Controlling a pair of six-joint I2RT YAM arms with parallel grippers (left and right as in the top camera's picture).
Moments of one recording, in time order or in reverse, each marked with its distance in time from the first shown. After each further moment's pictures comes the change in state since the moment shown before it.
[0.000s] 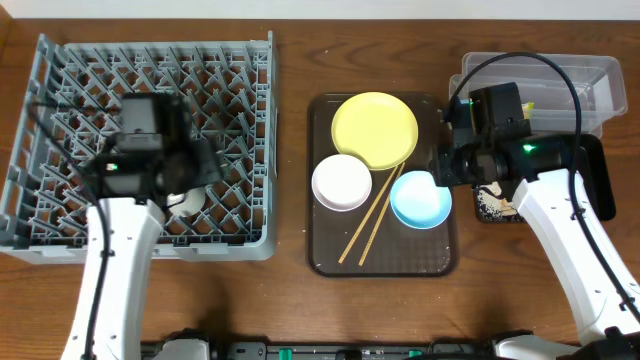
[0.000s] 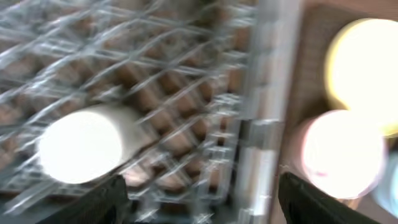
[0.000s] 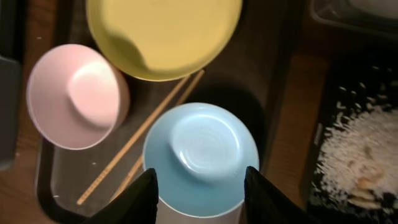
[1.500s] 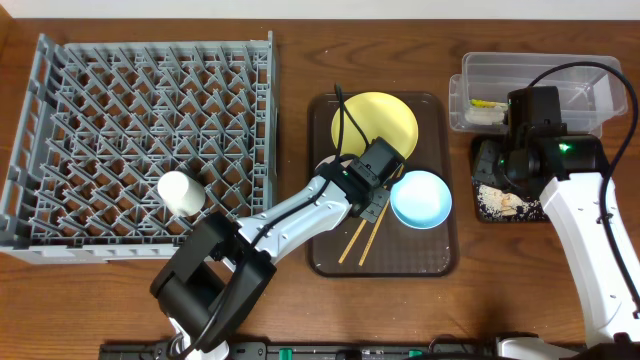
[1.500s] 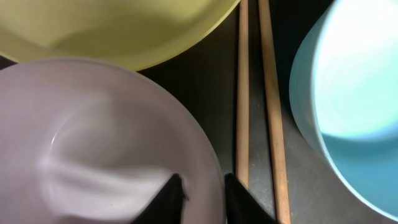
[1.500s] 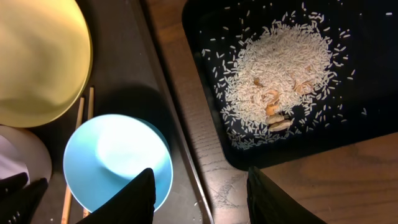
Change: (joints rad) left arm -0.777 0.573 0.003 0.452 -0.170 0.008; right arm -0.150 -0.026 0.000 -0.103 0.201 0.285
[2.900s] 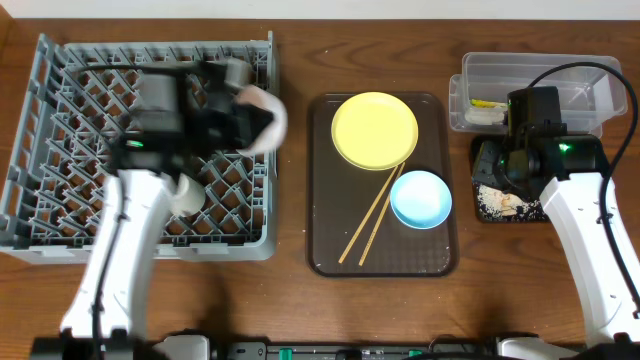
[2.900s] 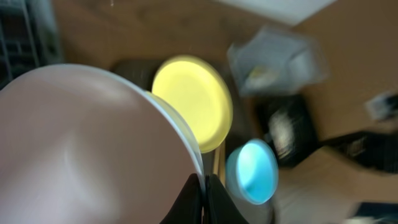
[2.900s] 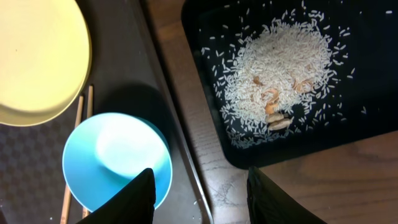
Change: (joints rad) left arm 0.835 -0.428 0.011 -0.060 0.867 0.024; right arm 0.000 0.000 0.000 -0.005 0.000 0.000
